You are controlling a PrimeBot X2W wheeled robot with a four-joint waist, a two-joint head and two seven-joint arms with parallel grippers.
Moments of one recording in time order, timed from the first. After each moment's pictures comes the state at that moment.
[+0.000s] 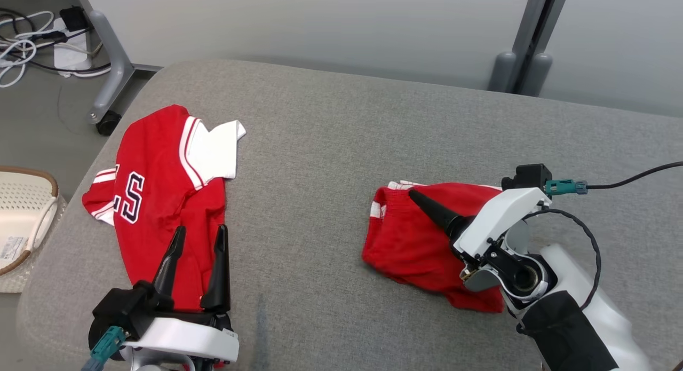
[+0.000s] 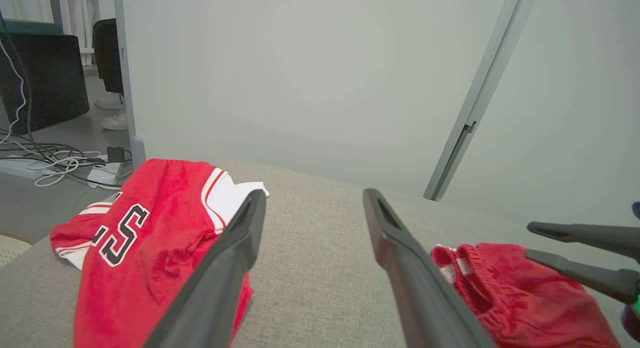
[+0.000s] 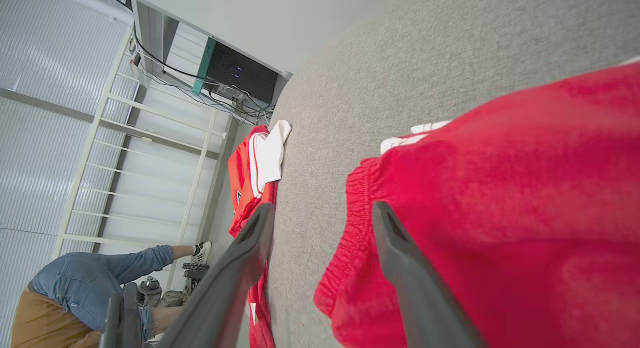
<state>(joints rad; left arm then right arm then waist) -0.05 0.07 -0.13 0.15 -0.36 -0.03 -0.26 -0.60 -0.05 0.40 0.72 1.19 0.13 0.31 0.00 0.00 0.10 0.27</state>
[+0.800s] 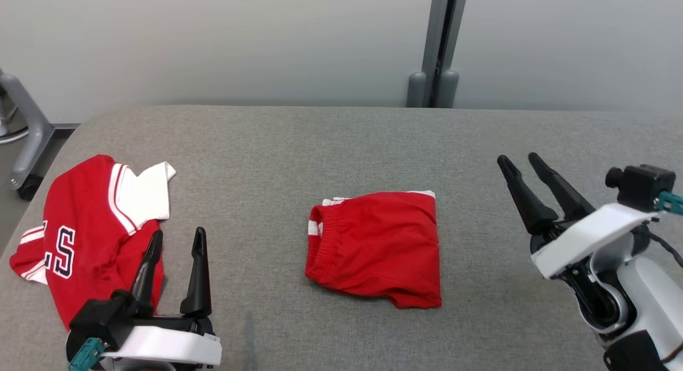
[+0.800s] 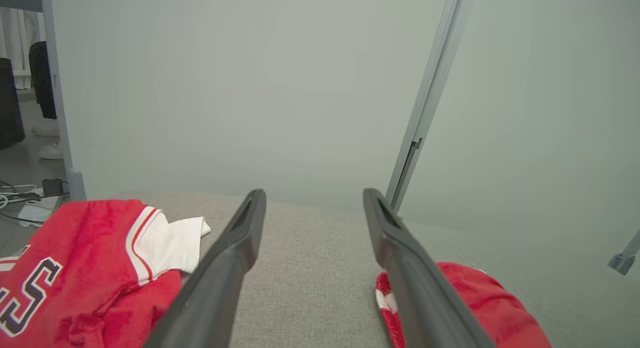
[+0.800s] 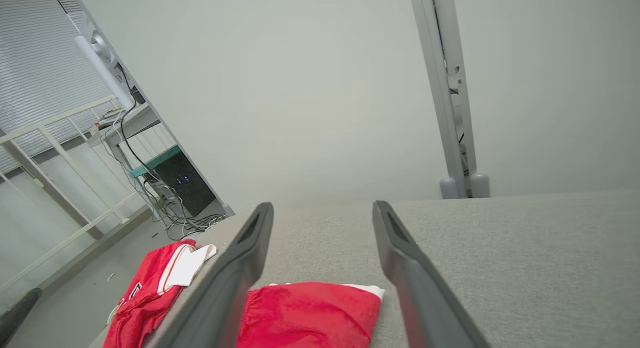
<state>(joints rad) -0.01 0.07 -0.07 0.11 -0.35 -0.03 -0.26 -0.43 -0.32 0.41 0.30 0.90 0.13 -0.03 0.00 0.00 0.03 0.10</state>
